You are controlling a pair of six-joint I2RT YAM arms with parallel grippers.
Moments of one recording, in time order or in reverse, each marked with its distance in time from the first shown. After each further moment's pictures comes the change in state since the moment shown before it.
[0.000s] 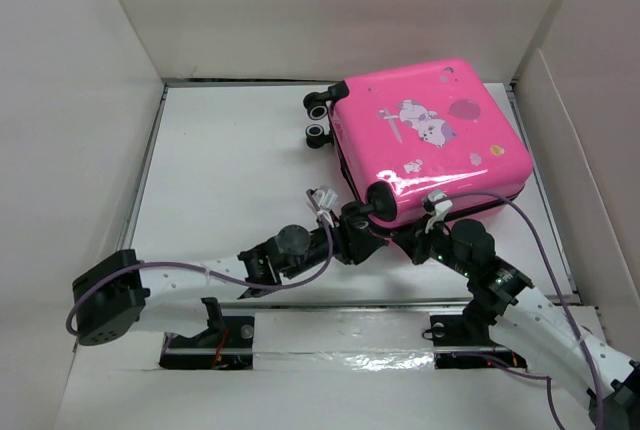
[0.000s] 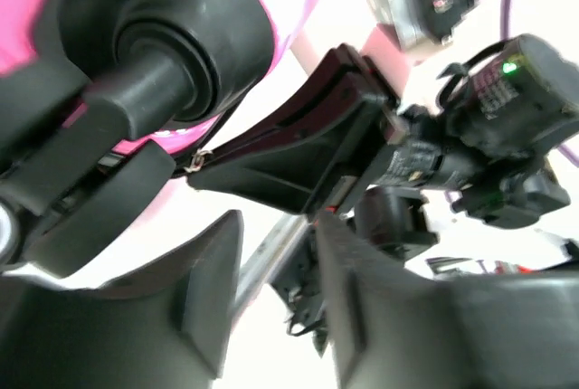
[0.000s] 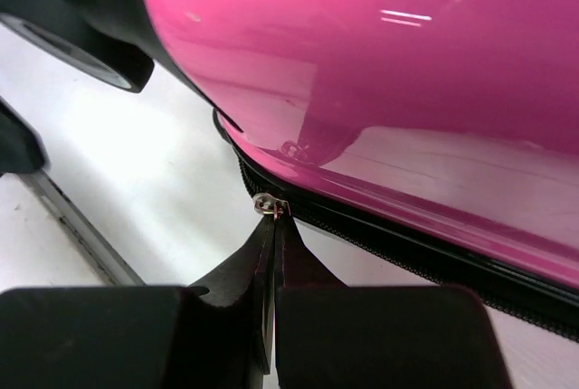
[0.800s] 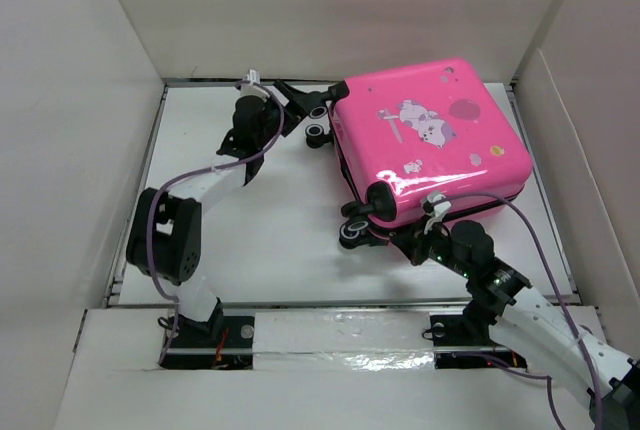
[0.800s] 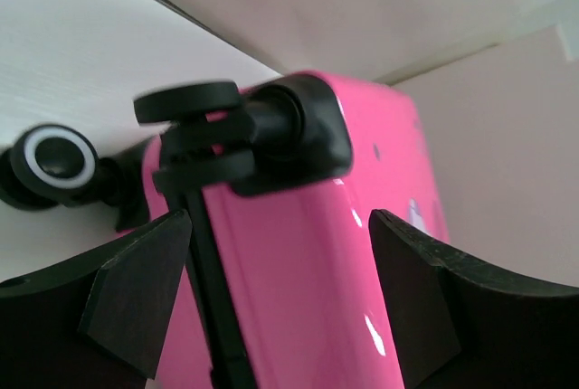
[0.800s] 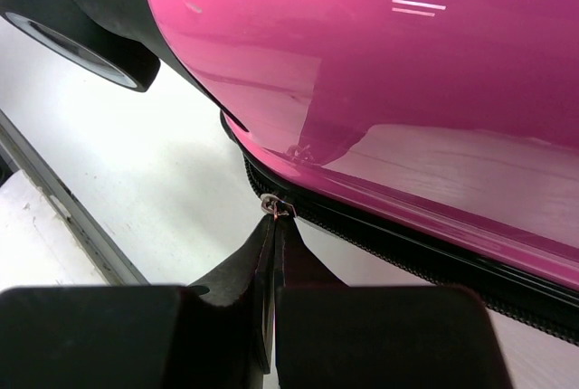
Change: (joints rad) left arm 0.838 0.425 0.561 -0.170 0.320 -0.206; right arm -0.010 -0.002 -0.030 0.042 -0.029 0.012
